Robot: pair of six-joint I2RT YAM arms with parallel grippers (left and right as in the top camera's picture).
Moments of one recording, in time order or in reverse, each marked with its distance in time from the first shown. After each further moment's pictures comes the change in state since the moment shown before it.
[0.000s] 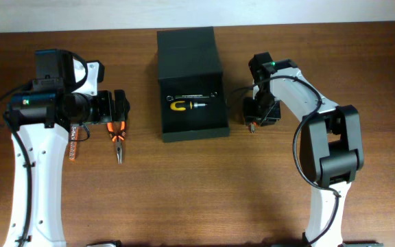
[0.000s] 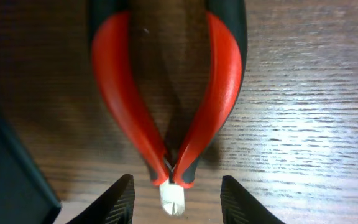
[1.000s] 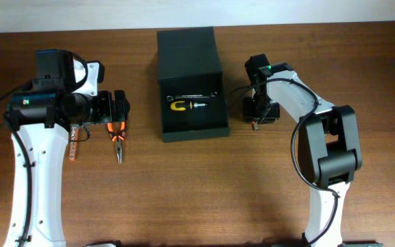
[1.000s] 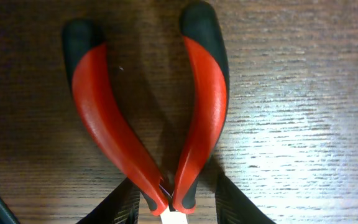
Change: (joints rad) left arm 0.000 0.000 0.000 -0.004 0.000 0.000; right arm 0.016 0.000 -0.021 0.069 0.113 0.017
